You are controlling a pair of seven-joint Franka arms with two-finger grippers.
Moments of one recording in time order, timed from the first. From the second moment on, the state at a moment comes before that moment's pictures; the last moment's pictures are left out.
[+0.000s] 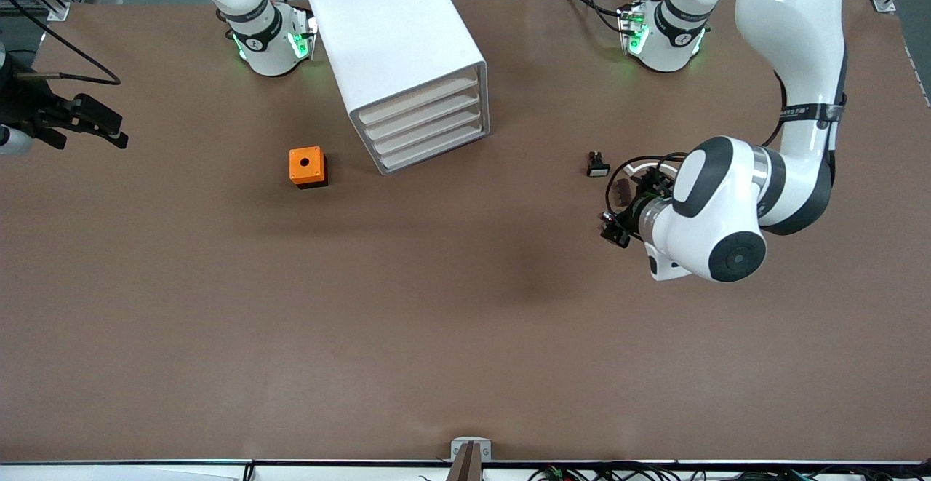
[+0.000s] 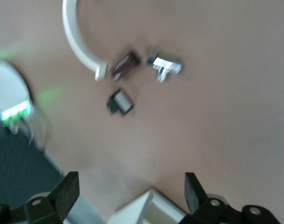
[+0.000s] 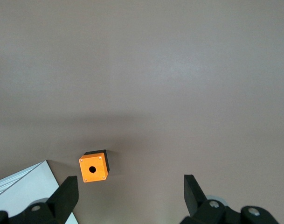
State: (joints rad) left arm -0.28 0.59 -0.05 -1.39 -0.32 1.40 -1.37; right arm -0.04 -0.11 0.01 -1.73 0.02 1.61 -0.03
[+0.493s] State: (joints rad) left arm -0.37 0.64 -0.05 -1.38 -0.56 1.36 -1.67; right arm -0.04 -0.11 0.01 -1.73 0.02 1.61 -0.03
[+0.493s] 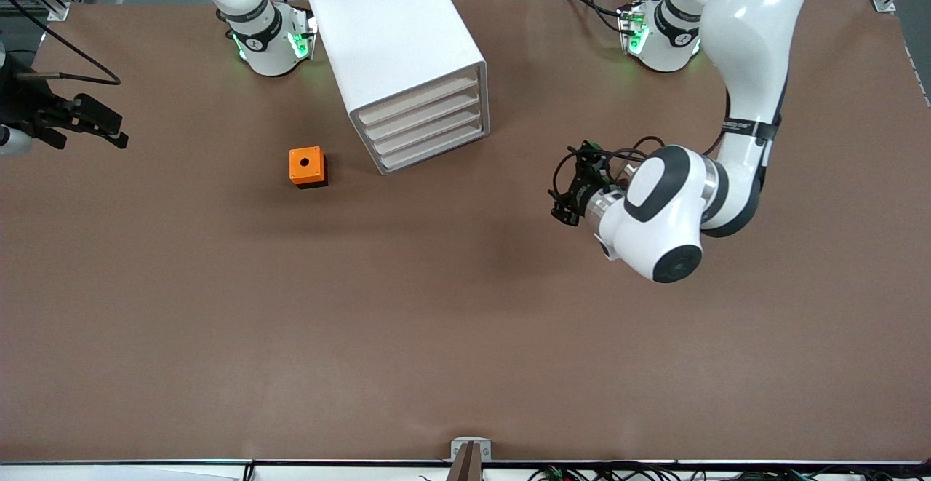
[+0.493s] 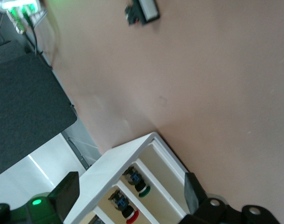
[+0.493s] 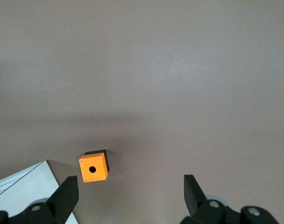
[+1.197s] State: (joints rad) left arm -0.48 0.72 -0.05 -1.38 -0.91 1.36 -2.16; right arm -0.04 -0.11 0.01 -1.73 0.02 1.61 -0.03
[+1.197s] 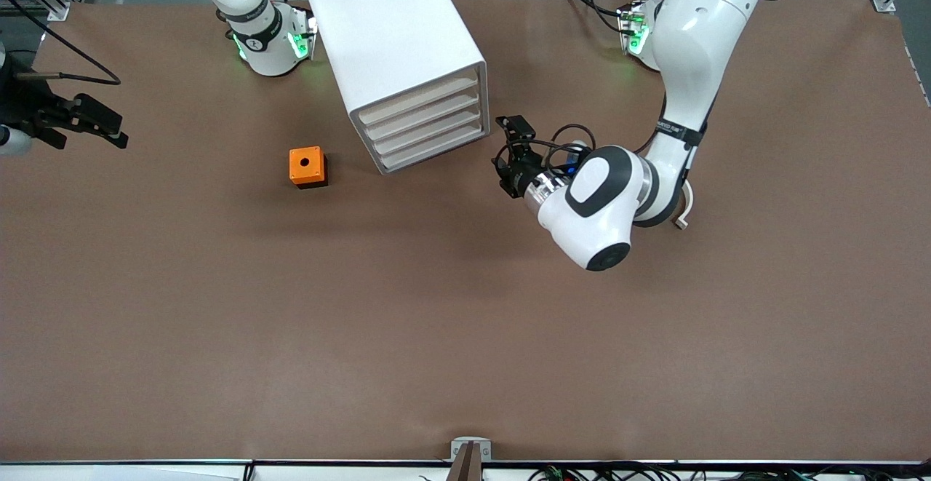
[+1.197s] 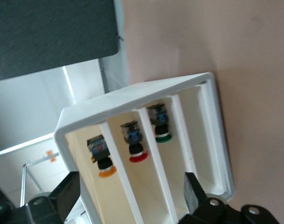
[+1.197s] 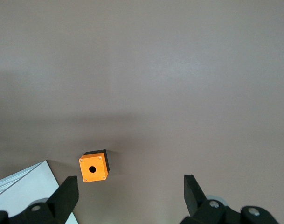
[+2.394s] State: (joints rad) left arm -0.49 0.84 -0.18 -1.42 -1.03 1.31 -2.30; right arm -0.04 -0.02 0.01 -1.70 0.02 1.58 -0.03
